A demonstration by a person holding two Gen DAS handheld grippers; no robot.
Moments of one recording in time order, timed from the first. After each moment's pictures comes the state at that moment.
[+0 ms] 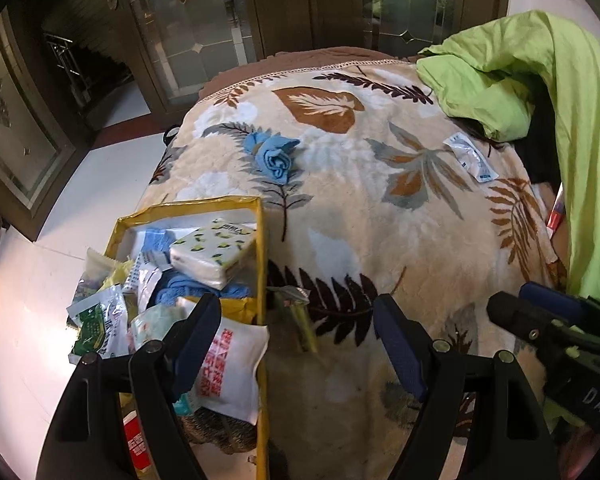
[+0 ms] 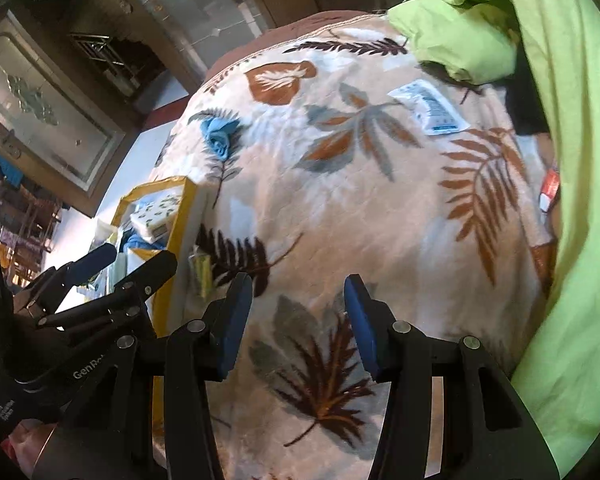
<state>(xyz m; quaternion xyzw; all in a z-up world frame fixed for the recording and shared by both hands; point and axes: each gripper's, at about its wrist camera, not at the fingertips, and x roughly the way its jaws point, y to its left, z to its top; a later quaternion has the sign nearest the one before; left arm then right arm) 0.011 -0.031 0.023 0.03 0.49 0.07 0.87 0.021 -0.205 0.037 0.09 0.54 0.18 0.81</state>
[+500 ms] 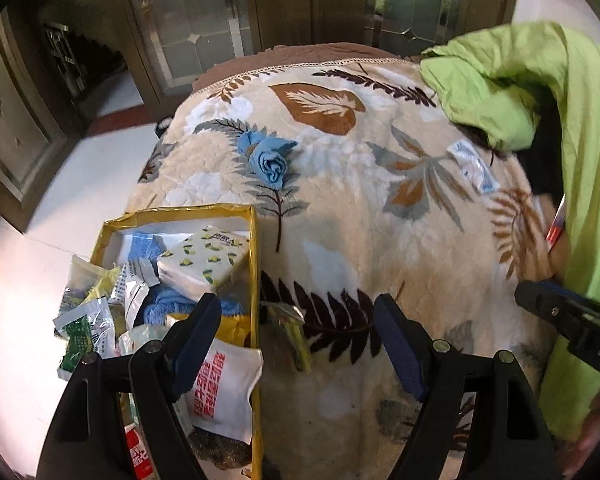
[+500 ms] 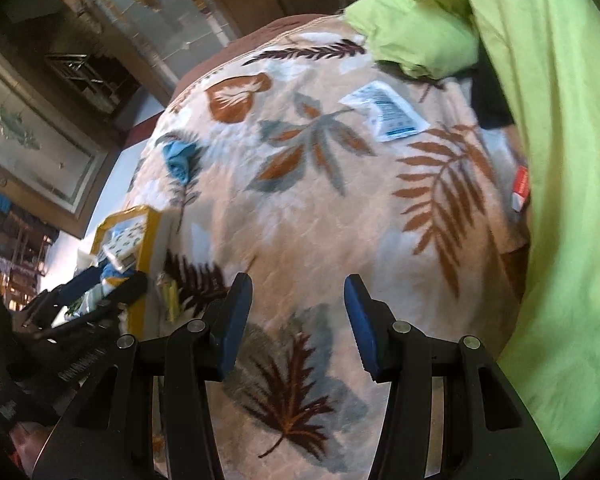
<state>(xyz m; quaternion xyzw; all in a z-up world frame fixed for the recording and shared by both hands) 0.032 -0.017 0.023 -0.01 0.51 0.06 0.86 0.045 -0.241 0.030 0.12 0.55 0.14 0.81</state>
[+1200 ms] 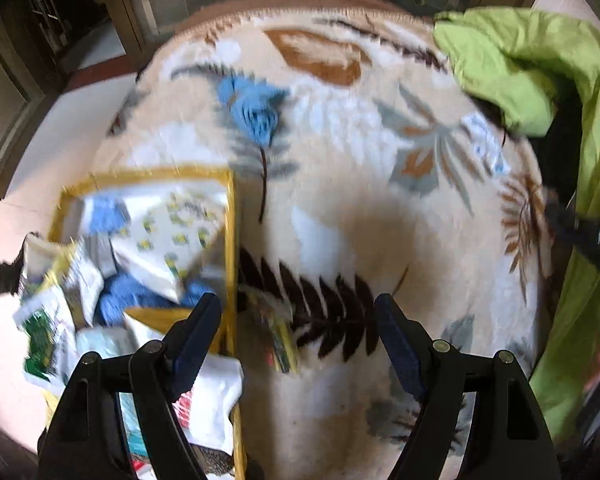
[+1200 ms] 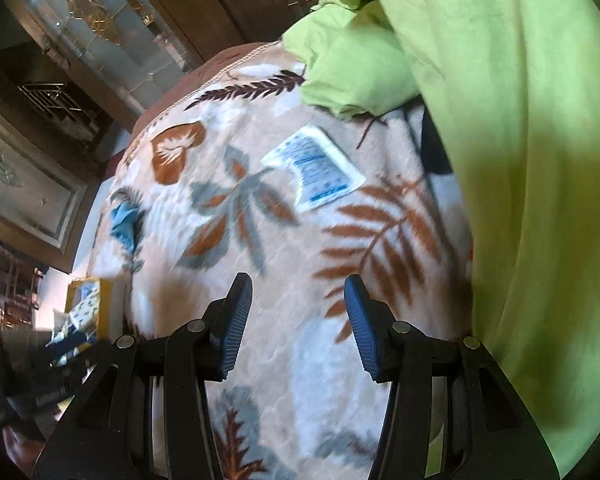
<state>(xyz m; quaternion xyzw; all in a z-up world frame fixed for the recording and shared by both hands) 0.056 -0.010 -0.015 -0.05 0.59 0.04 0.80 0.114 -0.302 0.017 0.14 0.54 0.10 0.82</state>
